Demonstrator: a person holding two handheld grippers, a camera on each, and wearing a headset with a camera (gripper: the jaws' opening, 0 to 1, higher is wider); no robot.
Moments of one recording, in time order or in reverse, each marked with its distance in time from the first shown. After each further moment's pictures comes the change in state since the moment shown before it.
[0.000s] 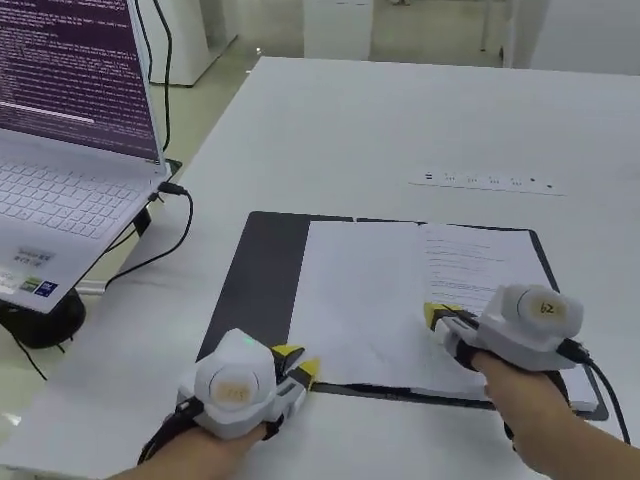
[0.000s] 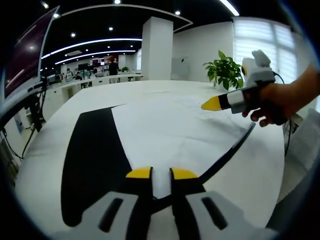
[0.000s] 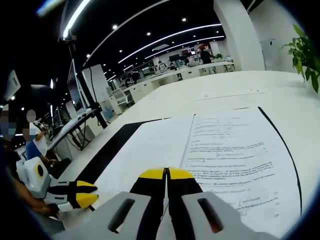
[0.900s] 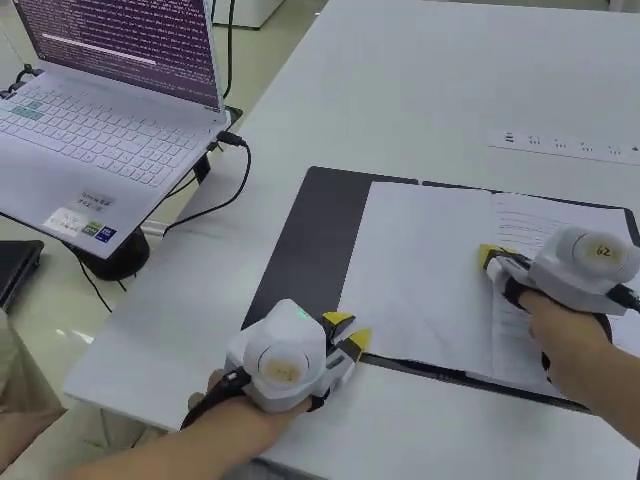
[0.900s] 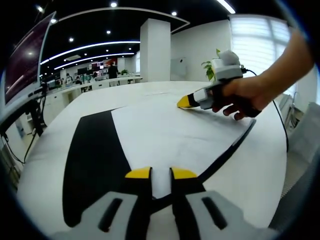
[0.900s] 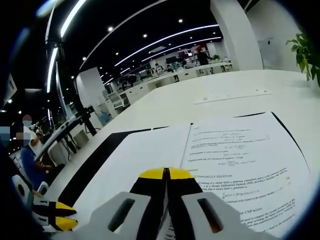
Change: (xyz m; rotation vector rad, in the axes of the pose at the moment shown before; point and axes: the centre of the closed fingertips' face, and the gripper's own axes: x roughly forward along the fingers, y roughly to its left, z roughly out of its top) left arm 0.001 0.000 0.000 0.044 -0.012 0.012; right arm 0.065 -0.022 0.024 0.017 -0.025 -0.023
